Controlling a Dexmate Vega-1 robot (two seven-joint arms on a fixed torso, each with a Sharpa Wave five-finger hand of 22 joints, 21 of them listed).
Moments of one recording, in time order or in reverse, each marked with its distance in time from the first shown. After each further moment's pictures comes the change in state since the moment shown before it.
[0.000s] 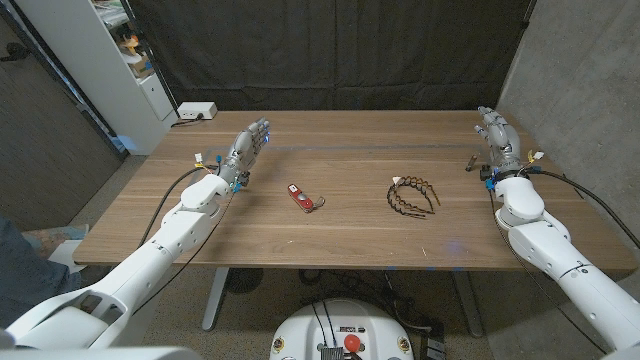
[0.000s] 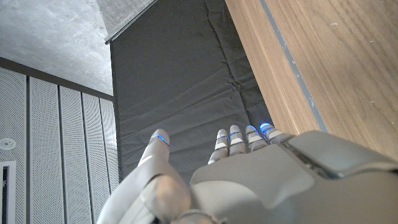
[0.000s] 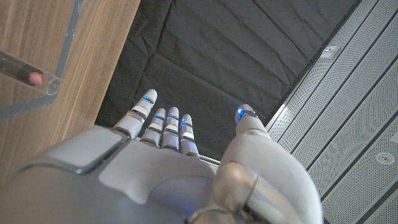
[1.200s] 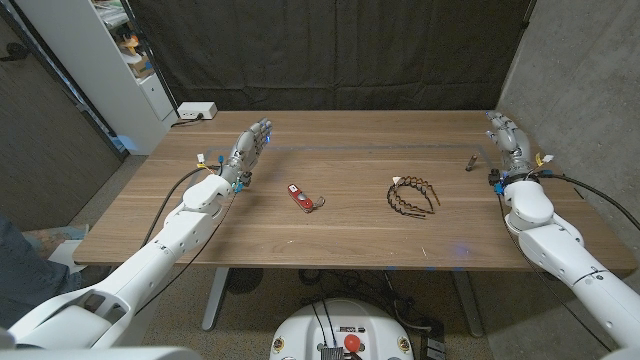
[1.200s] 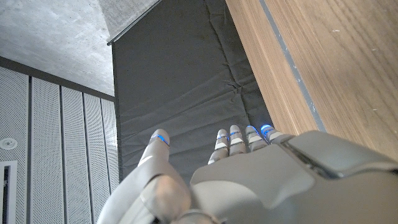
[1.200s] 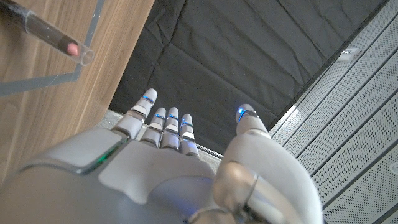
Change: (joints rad) left arm -0.006 -0.010 0.006 0.009 0.002 -0.008 -0.005; left_hand 0.004 0.004 -0.004 0.004 0.000 0.000 0.000 0.000 0.000 0.000 0.000 0.000 0.000 -0.013 -0.002 0.000 0.000 -0.022 0.022 -0.004 0.000; right arm -0.051 -0.036 0.036 -0.045 -0.025 -0.065 -0.052; right_hand 0.003 -0.003 -0.011 -0.003 0.000 0.007 -0.007 0.000 0.000 -0.008 0.000 -0.012 0.000 -0.002 0.005 0.000 0.000 -0.008 0.000 0.000 0.000
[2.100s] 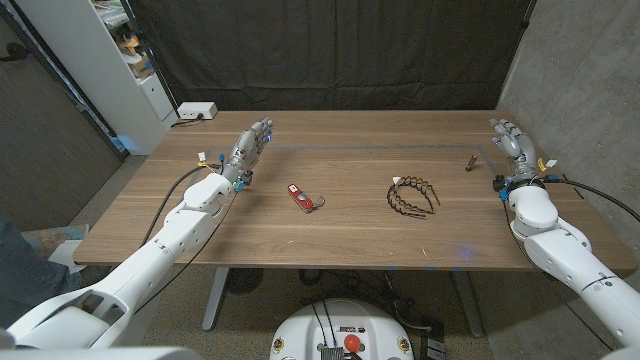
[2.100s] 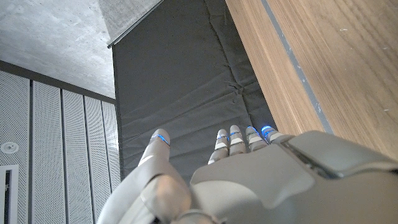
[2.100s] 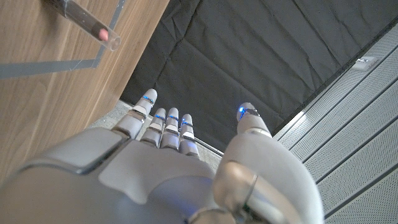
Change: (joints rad) left arm 0.010 0.010 0.003 -0.033 0.009 0.015 0.019; left_hand 0.000 0.000 -0.004 -0.004 0.000 0.000 0.000 0.000 0.000 0.000 0.000 -0.004 0.000 0.000 0.000 0.000 0.000 -0.009 -0.002 0.000 0.000; right arm -0.041 -0.022 0.016 -0.017 -0.034 -0.038 -0.037; right_hand 0.025 -0.014 -0.008 -0.008 0.000 -0.004 -0.004 0.000 0.000 0.000 0.000 0.000 0.000 -0.005 0.005 0.000 -0.002 0.000 0.000 0.000 0.000
